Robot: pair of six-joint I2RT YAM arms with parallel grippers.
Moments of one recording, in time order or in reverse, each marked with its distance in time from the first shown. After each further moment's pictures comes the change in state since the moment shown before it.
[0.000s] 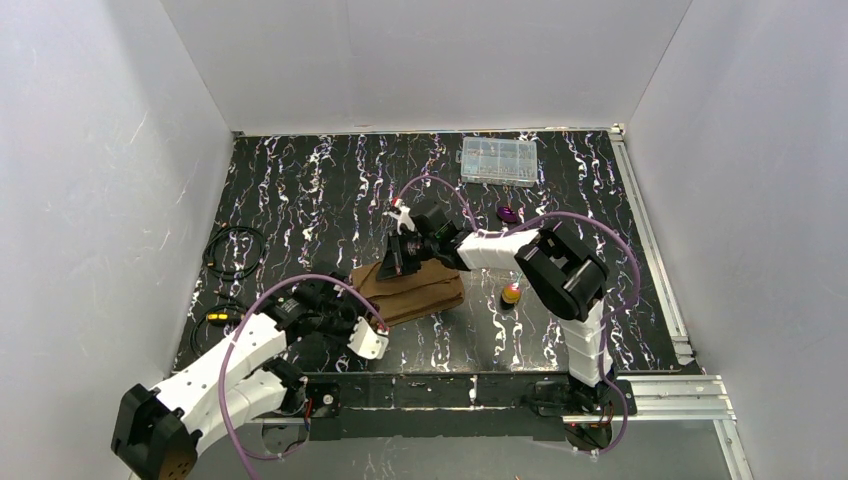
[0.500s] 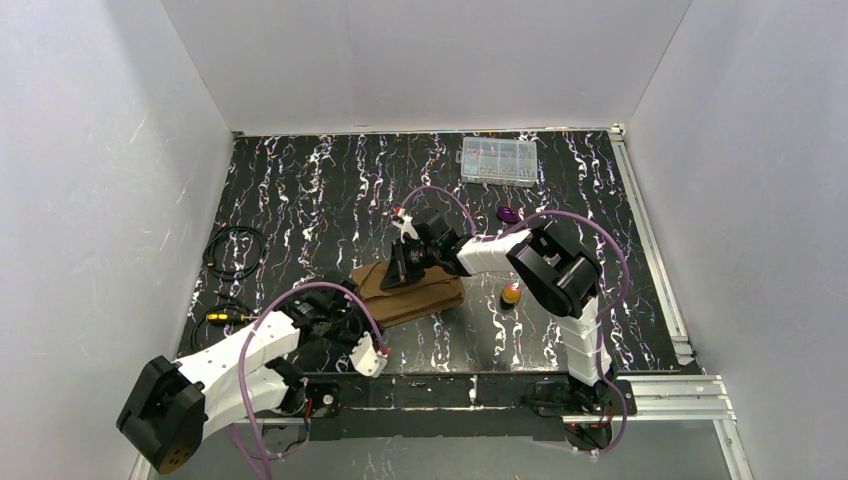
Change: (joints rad) left arm -0.040 0.120 -0.114 0.165 0.070 0.237; right arm 0.003 0.049 -0.037 0.039 -0.010 -0.004
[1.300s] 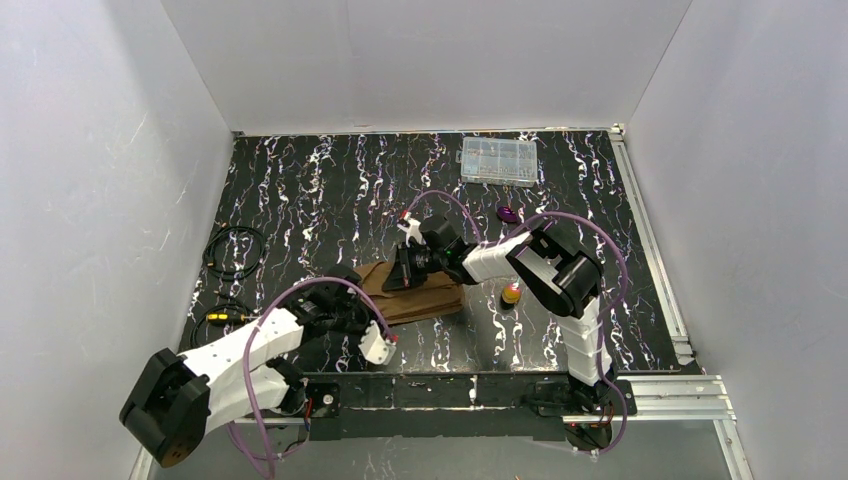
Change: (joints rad) left arm -0.005 0.056 -0.009 0.184 -0.035 -0.055; right arm -0.007 -0.003 -0.113 0.183 -0.006 0.019
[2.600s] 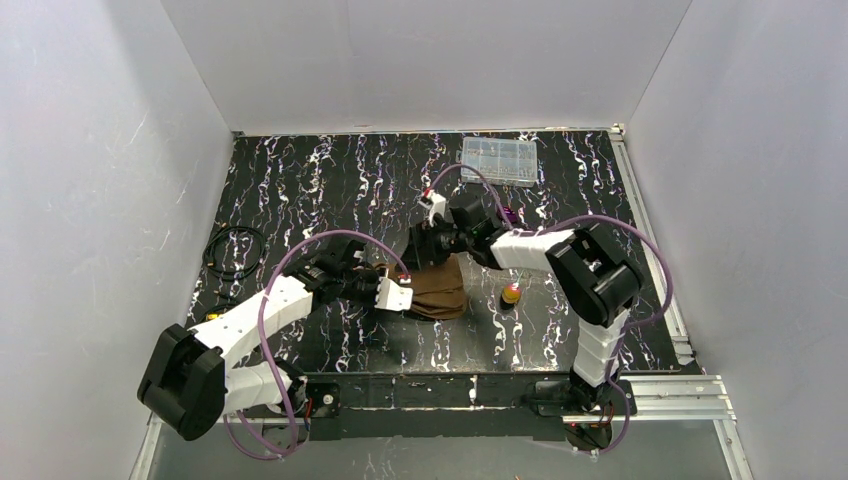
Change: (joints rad) left arm 0.068 0.150 0.260 -0.041 0.014 -0.391; right arm -0.119 -0.177 -0.062 -0.068 -0.064 -0.243
